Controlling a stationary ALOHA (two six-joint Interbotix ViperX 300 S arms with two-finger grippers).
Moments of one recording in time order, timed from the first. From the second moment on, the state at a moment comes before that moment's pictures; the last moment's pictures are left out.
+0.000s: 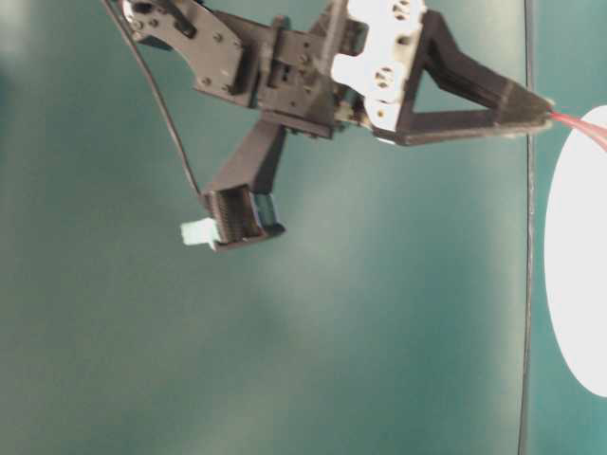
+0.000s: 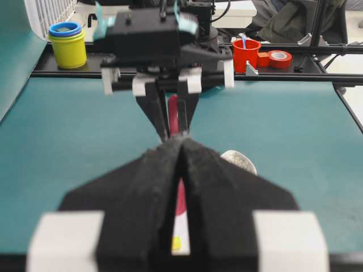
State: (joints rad) left arm 0.02 -0.96 1.18 0.02 -0.27 0.00; right arm -0.12 0.03 0.39 0.18 0.78 -0.12
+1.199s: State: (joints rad) left arm 0.02 -0.96 1.18 0.02 -0.28 0.00; right arm -0.12 0.15 0.27 0.18 0.67 -0.14
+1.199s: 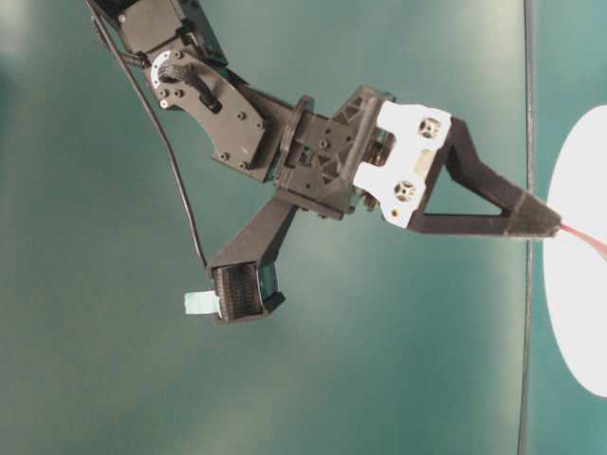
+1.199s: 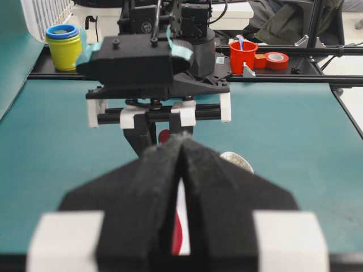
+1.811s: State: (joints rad) left arm 0.02 -0.96 1.18 0.02 -0.28 0.00; right arm -0.11 0.14 0.24 0.16 0.65 -0.14
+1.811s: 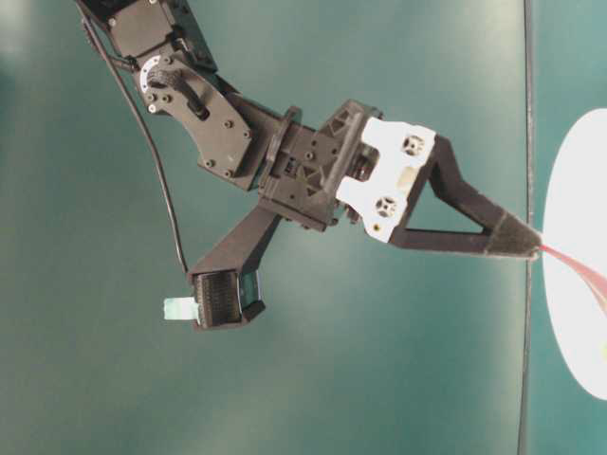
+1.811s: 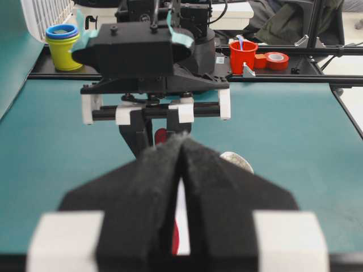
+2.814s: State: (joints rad) left arm 0.02 -0.96 1.18 0.02 -0.28 0.00; right arm -0.09 -0.16 0.50 0.15 0.26 -0.14
